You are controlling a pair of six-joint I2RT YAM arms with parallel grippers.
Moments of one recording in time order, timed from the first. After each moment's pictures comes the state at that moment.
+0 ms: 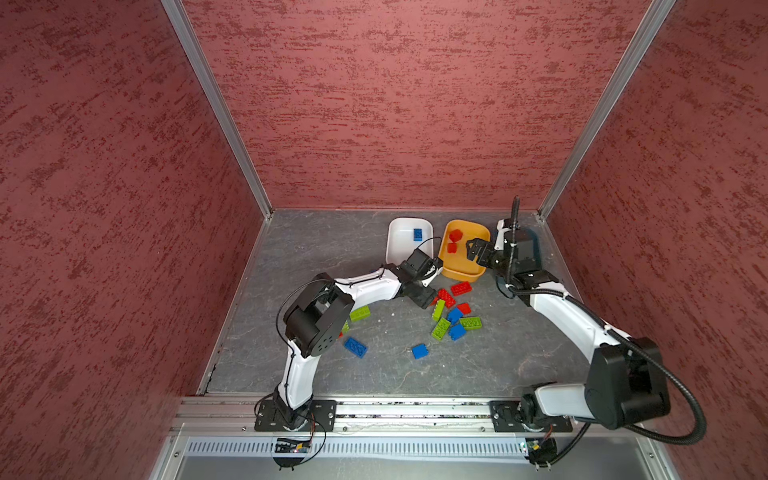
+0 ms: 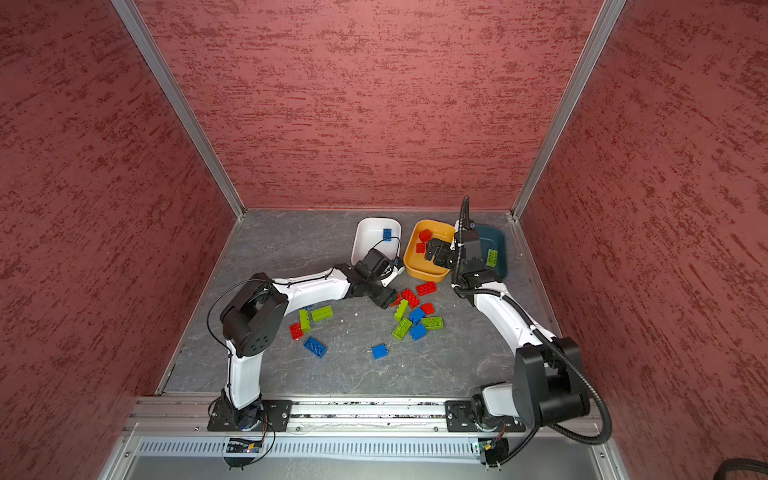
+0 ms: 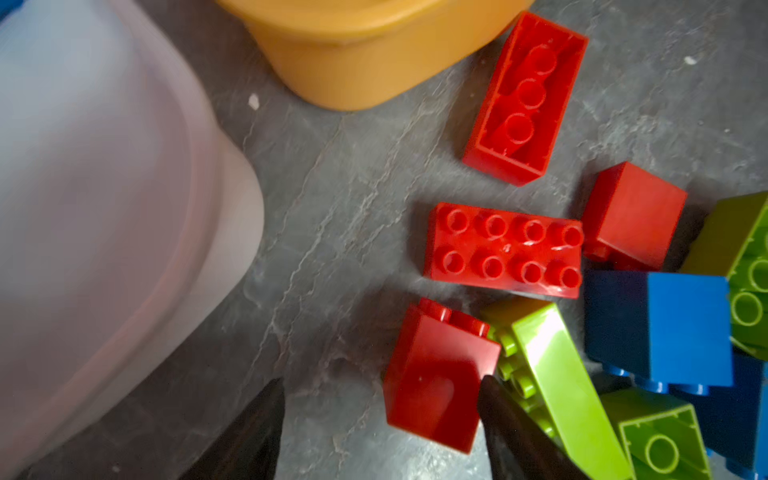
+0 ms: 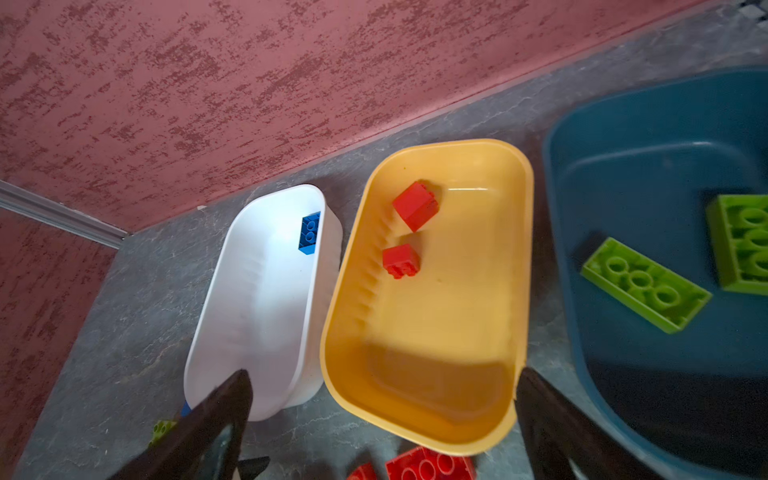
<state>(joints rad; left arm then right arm) -0.78 2.01 1.40 -0.40 0.06 0.06 0.19 1.34 0.89 -0.06 -0.02 0.50</state>
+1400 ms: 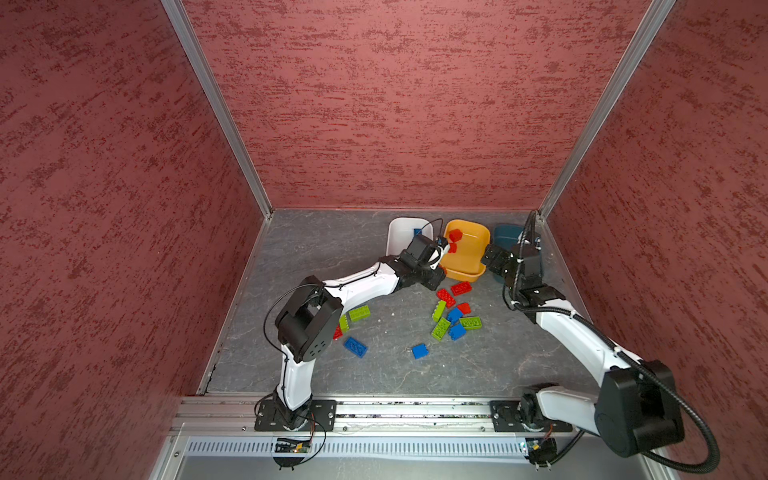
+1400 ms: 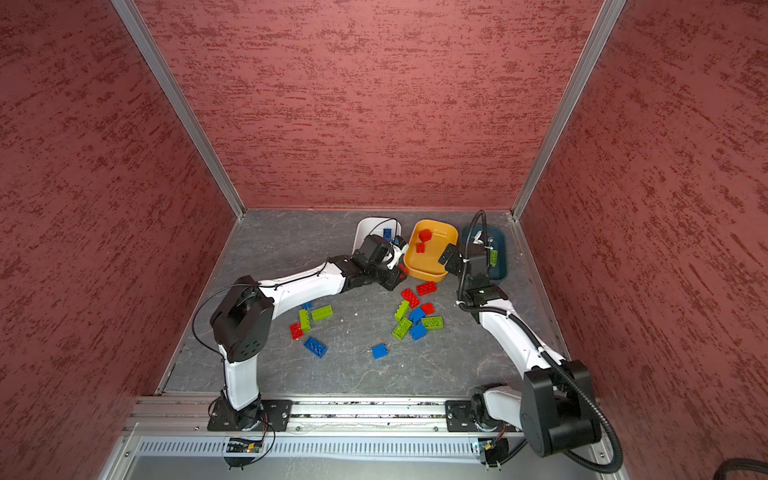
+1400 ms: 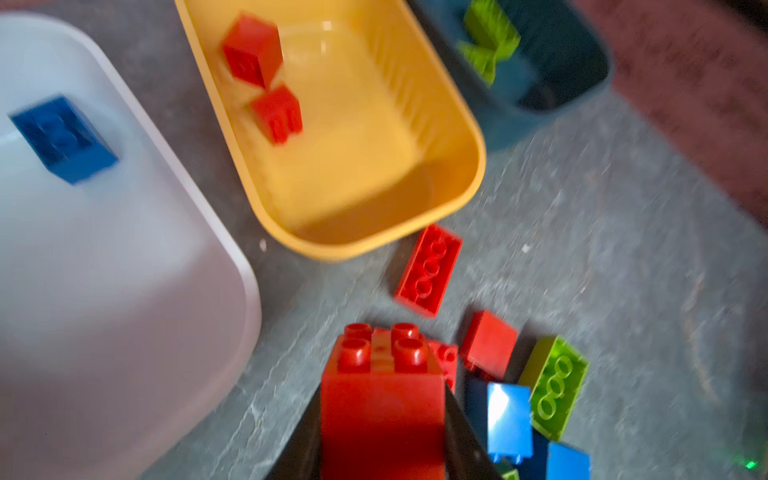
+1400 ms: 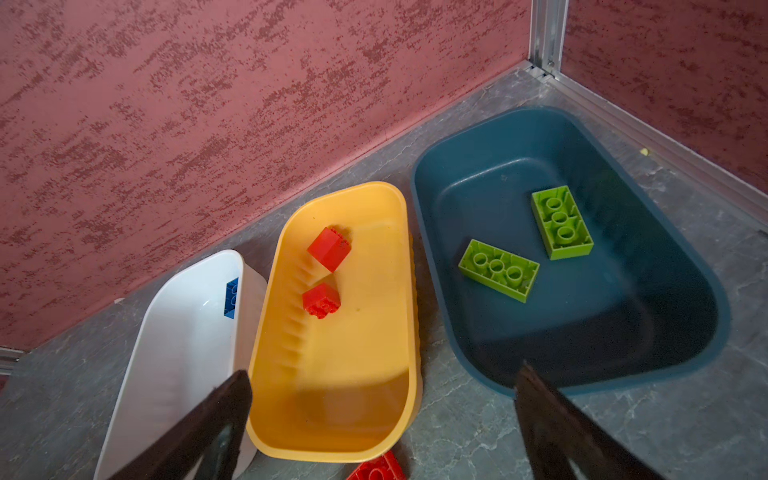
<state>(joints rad) -0.77 1.93 1.48 -0.23 0.15 -0.18 0.19 1.23 0.76 0.01 0.25 0.60</state>
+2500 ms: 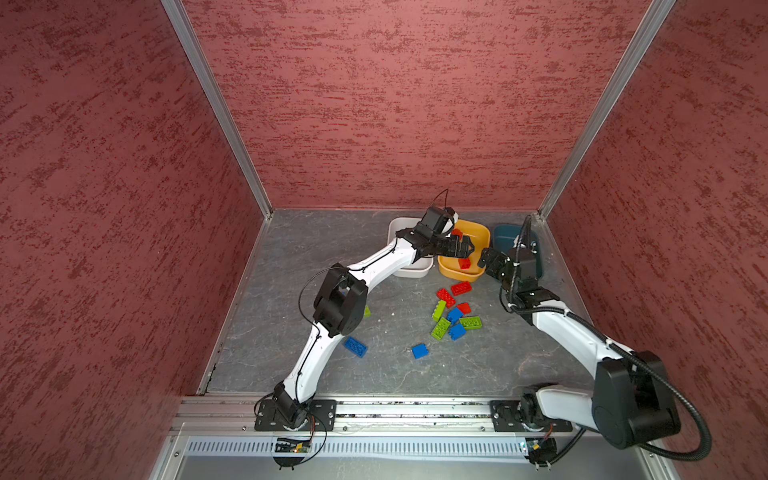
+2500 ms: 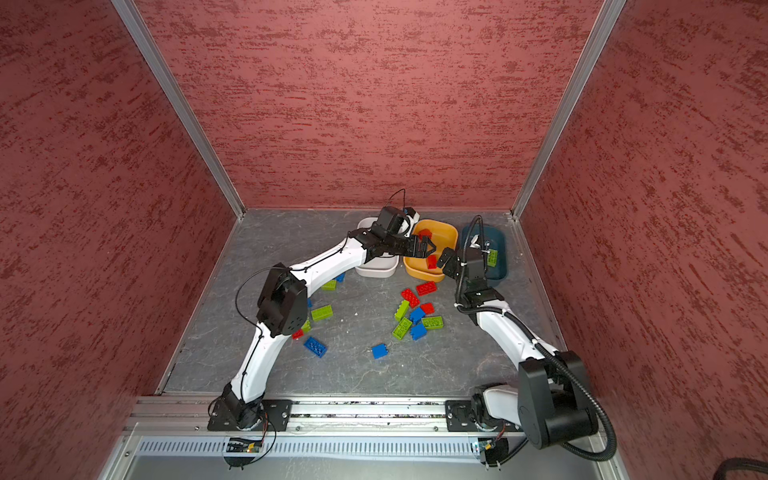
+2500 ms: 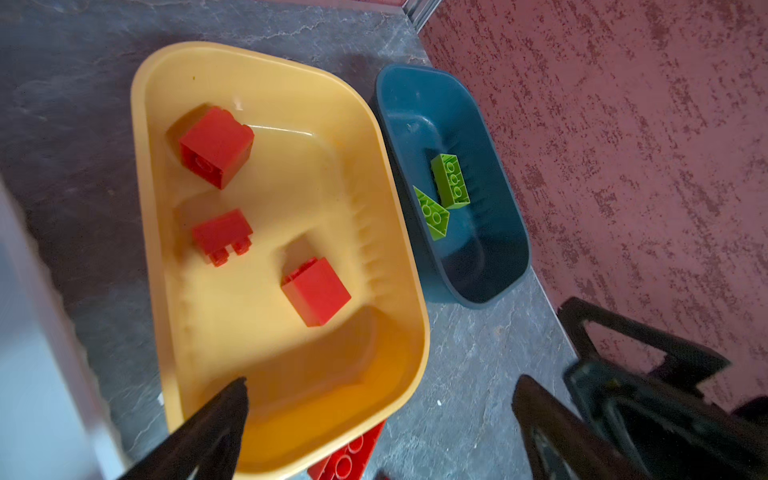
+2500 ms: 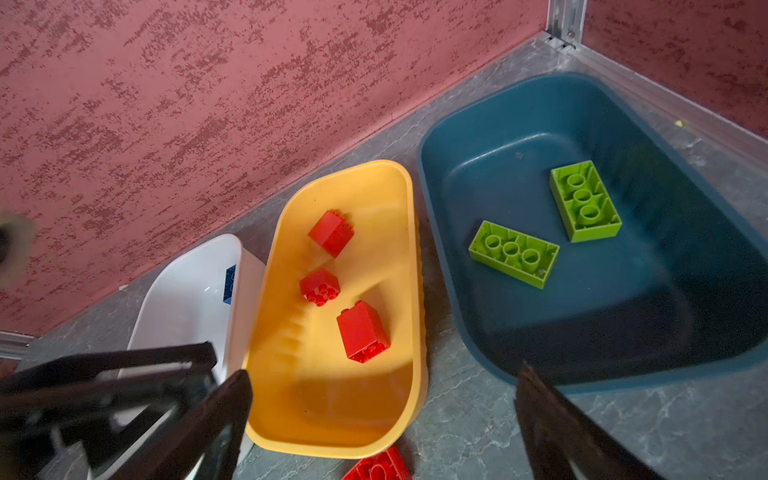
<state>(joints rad) -0.73 2.25 2.00 -0.41 0.29 -0.47 0.19 1.28 0.72 0.08 0.21 0.62</state>
